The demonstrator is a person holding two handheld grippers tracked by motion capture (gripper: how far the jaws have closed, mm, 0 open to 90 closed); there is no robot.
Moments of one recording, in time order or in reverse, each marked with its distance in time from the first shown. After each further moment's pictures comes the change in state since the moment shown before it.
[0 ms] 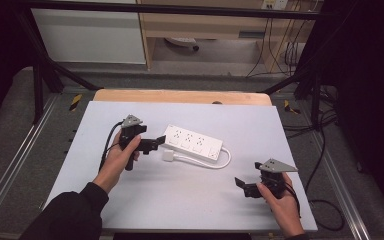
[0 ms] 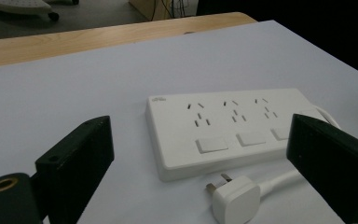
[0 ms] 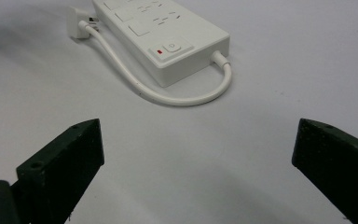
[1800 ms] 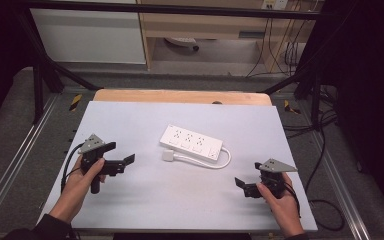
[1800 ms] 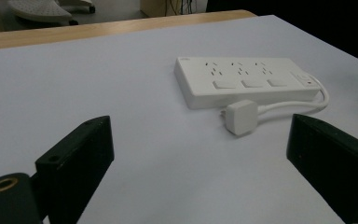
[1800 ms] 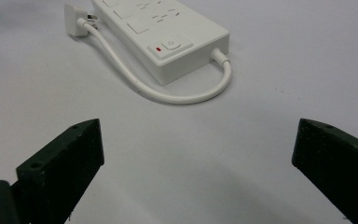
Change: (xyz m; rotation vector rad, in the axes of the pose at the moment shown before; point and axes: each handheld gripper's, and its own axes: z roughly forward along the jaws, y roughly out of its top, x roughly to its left) left arm 0.015 -0.050 -0.099 -0.040 0.028 0.020; right arm 0.000 -0.001 0.001 0.007 -0.001 0.001
